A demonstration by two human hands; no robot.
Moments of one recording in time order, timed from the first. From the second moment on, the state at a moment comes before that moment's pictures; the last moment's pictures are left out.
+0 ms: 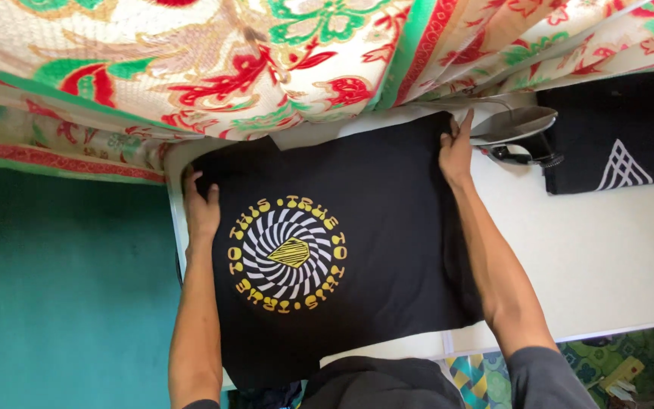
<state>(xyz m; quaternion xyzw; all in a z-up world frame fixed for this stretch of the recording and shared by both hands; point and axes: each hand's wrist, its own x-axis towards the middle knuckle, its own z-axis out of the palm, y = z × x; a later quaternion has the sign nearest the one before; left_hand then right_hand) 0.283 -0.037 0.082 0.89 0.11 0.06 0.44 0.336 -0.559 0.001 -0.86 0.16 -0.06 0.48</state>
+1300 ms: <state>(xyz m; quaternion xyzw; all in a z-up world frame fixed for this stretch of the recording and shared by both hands) -0.125 -0.015 -0.018 0.87 0.45 0.00 0.21 -0.049 -0.623 0.052 -0.92 0.21 0.20 0.27</state>
